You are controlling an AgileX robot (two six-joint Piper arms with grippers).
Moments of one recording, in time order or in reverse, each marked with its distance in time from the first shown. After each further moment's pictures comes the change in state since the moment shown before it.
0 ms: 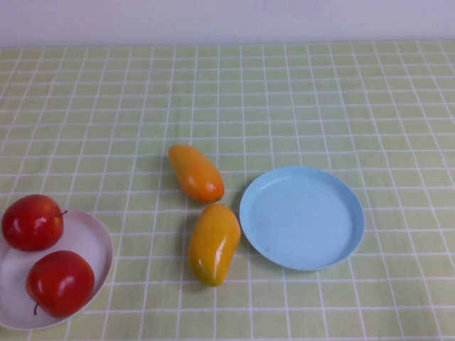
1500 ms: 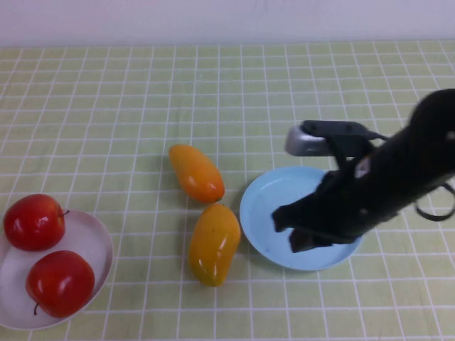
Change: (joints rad) right arm 0.567 1.525 -1.162 -0.121 0.818 0.183; left arm 0.000 0.000 0.000 0.000 0.000 -0.006
